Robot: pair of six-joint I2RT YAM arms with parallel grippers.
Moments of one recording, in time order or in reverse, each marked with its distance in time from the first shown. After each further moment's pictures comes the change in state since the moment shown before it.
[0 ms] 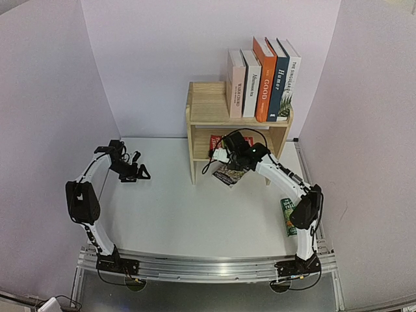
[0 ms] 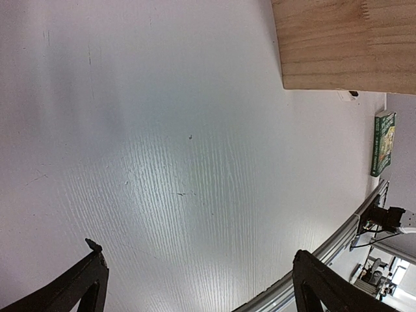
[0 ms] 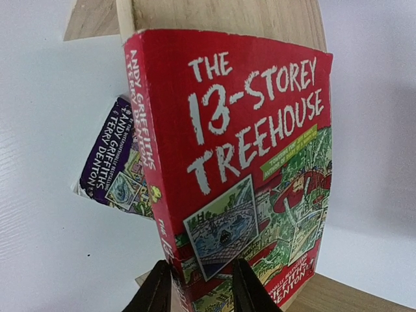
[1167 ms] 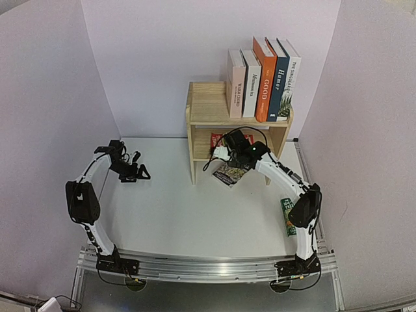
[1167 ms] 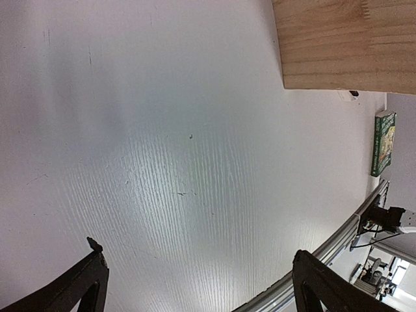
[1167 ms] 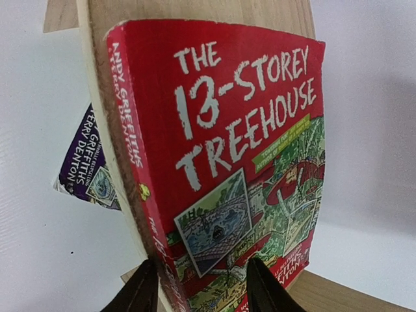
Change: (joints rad) left arm 0.000 0.000 -0.001 0.000 -0.001 0.000; right arm -0.019 0.028 0.030 0.011 0.033 -0.033
